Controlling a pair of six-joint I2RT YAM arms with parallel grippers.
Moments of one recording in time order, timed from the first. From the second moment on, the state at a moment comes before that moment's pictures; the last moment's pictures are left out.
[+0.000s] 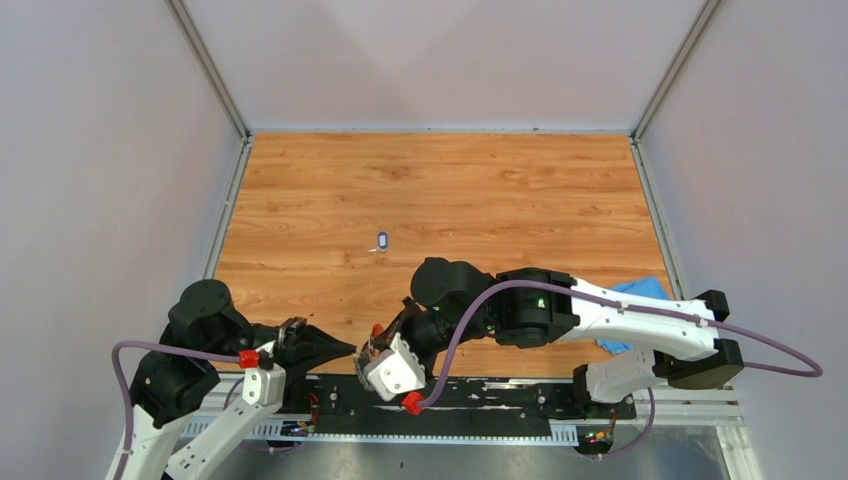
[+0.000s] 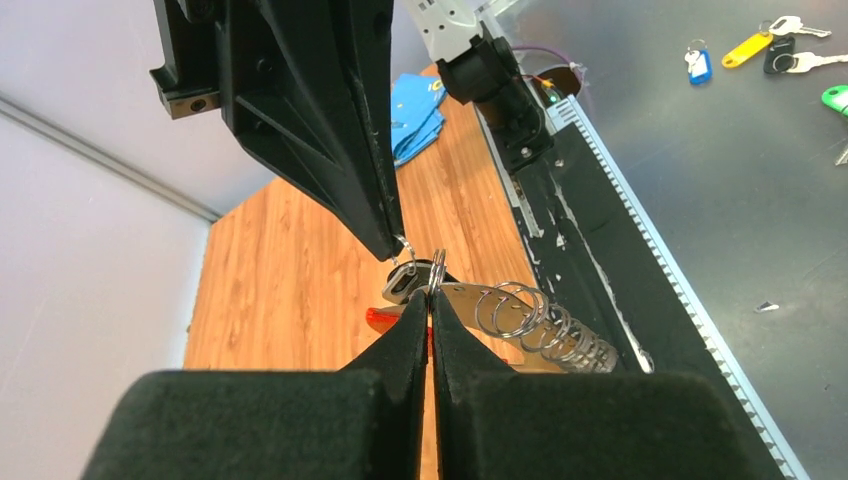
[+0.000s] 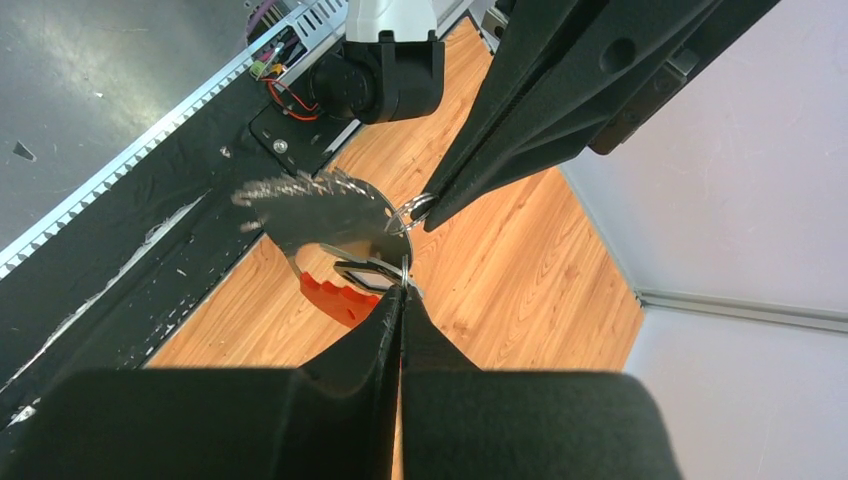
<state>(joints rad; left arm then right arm) -0.56 0.34 0.96 -0.88 1.12 0.83 1.49 1.37 1.59 -0.77 -0.27 -0.99</state>
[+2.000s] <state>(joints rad) -0.56 0.35 0.95 -0.88 1.08 0.84 1.52 1.39 1.61 -0.76 -0.26 -1.06</state>
